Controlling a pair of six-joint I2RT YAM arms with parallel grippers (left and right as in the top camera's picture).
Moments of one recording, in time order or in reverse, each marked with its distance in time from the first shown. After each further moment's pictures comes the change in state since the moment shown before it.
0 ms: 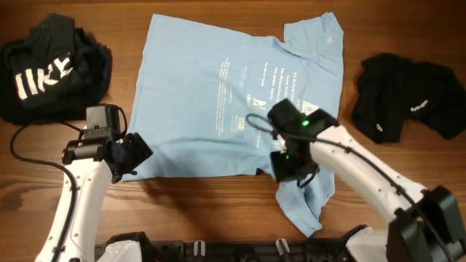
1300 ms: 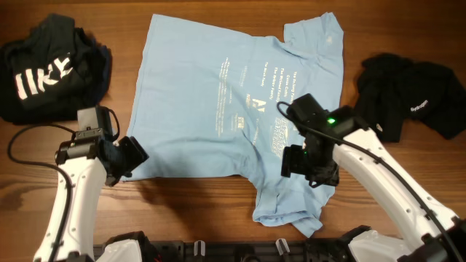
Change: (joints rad) left arm 0.072 0.026 -0.001 -0.044 0.067 0.076; right arm -0.112 -0.122 0.053 -0.188 0.034 0.291
